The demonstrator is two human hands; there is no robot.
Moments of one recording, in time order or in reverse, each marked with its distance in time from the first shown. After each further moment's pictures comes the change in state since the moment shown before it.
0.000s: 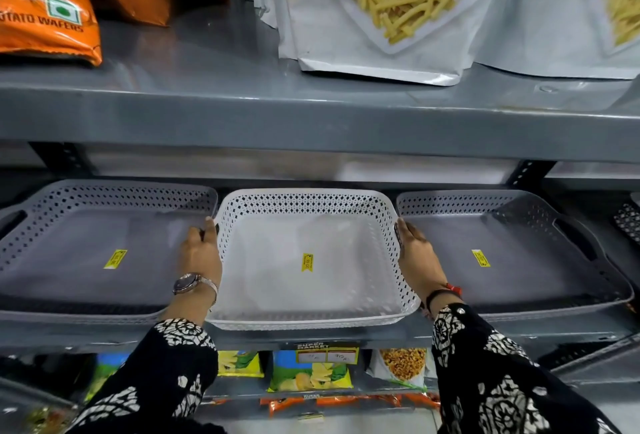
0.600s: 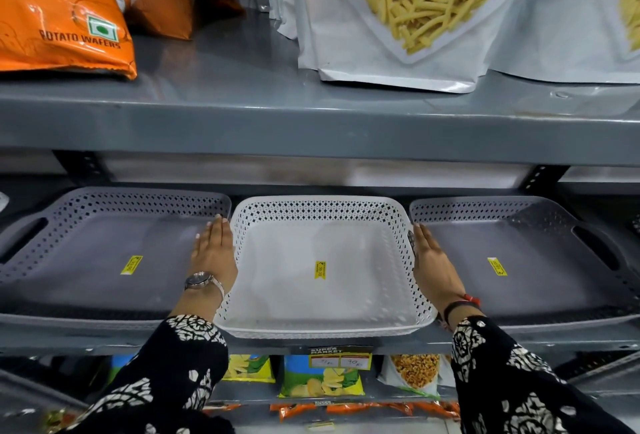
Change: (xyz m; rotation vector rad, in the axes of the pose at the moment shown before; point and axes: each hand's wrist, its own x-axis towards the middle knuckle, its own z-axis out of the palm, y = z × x) left_hand 0.001 -0.001 -0.008 0.265 -0.072 0.139; right_hand -0.011 0.000 -0.003 -0.057 0.003 -0.014
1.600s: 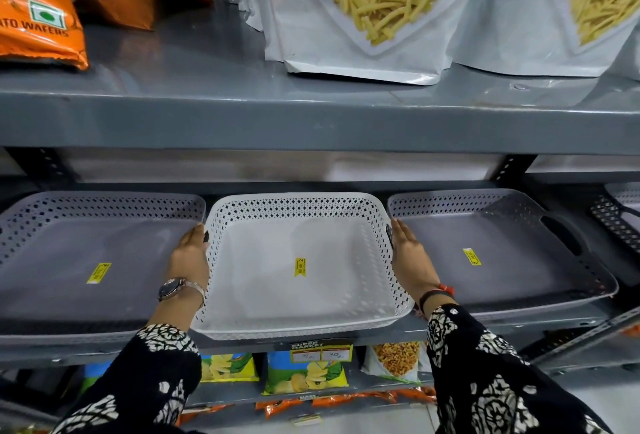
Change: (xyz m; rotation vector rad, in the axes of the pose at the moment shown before) left_hand 0.001 -0.001 0.005 -0.349 0.127 -0.077; right_hand -0.001 -0.001 0.000 0.055 0.012 0.019
